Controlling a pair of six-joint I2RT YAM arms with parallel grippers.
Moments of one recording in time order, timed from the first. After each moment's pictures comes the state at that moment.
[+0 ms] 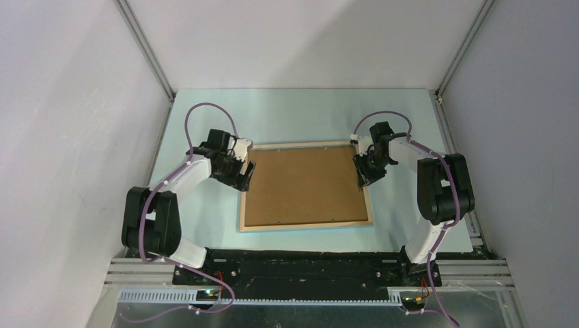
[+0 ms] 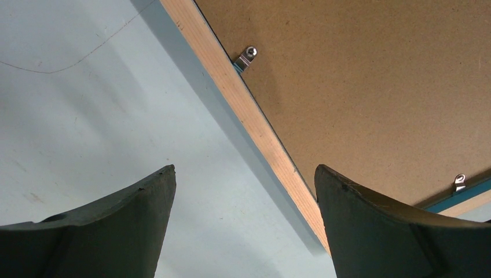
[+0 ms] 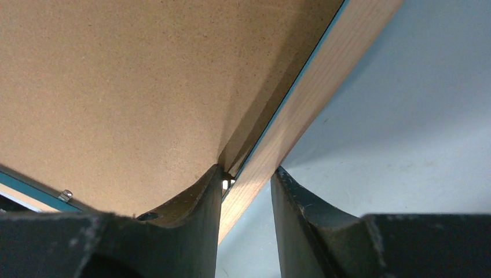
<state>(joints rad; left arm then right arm) -0.19 1.49 0.93 -0.61 0.19 0.24 0.19 1.79 1.13 -0.68 -0.29 -0.24</state>
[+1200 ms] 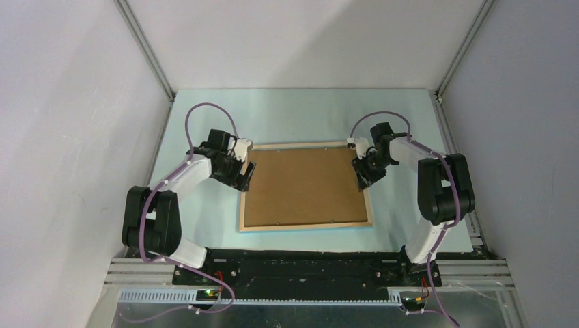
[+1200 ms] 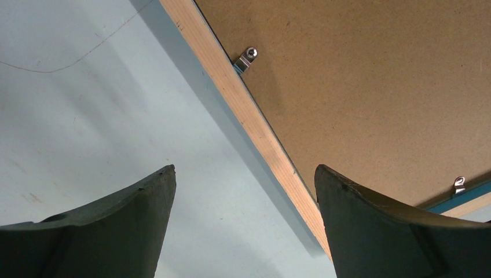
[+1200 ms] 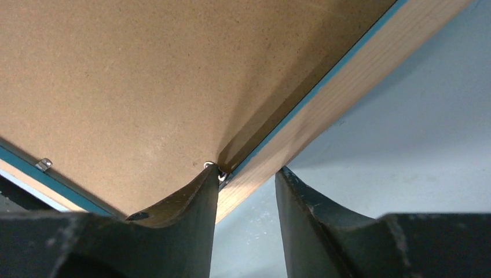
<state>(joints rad) -0.19 1.49 0.93 -0.61 0.19 0.24 0.18 1.79 1.13 -0.72 -0.34 -0.42</state>
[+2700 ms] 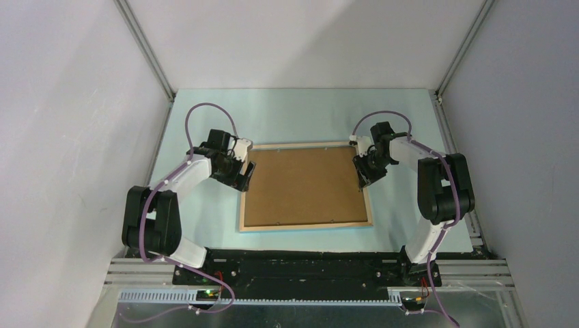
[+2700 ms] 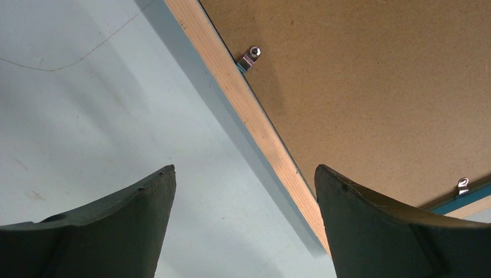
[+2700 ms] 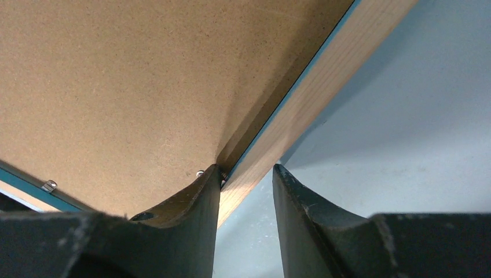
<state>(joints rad) -0.19 1.49 0.93 -0.61 0.18 0.24 0.18 1.79 1.14 -0.70 -0.30 -0.32</state>
